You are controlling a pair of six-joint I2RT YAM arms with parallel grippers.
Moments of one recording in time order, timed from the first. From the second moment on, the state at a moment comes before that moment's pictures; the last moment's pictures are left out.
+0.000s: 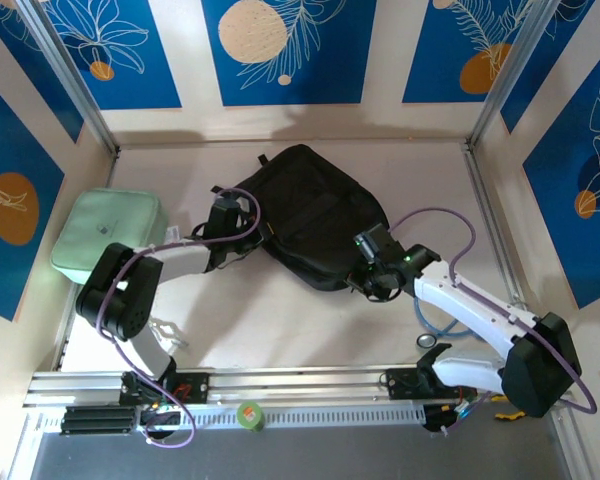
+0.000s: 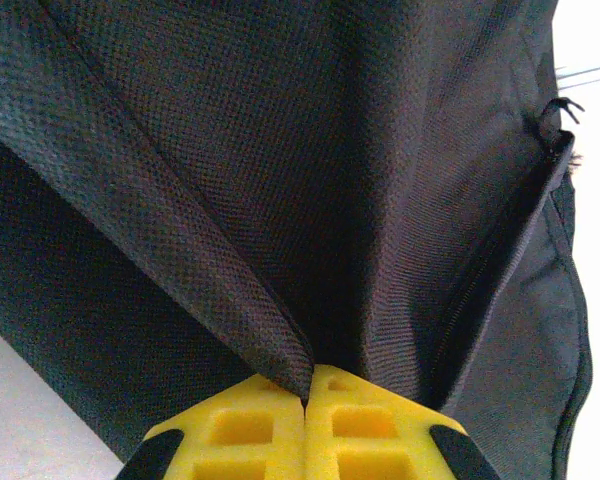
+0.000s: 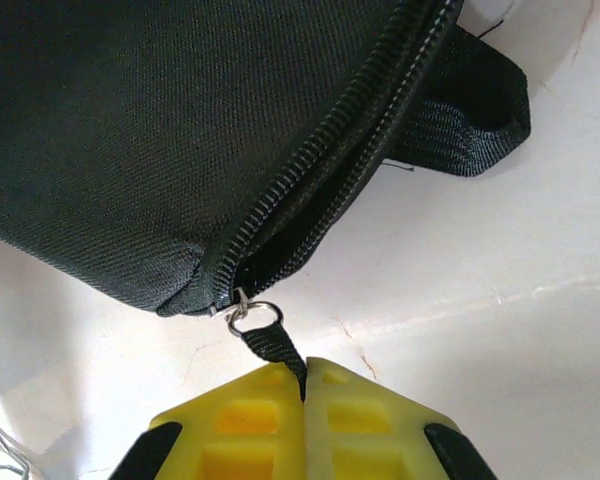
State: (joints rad) left arm -0.43 1.71 0.84 0.22 0.33 -0.94; right arm 0.60 1.17 0.80 -0.76 -0.09 1.07
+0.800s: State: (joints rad) left arm -0.22 1.54 0.89 -0.05 0.31 -0.76; right arm 0.72 1.63 1.20 -0.50 -0.38 0.78
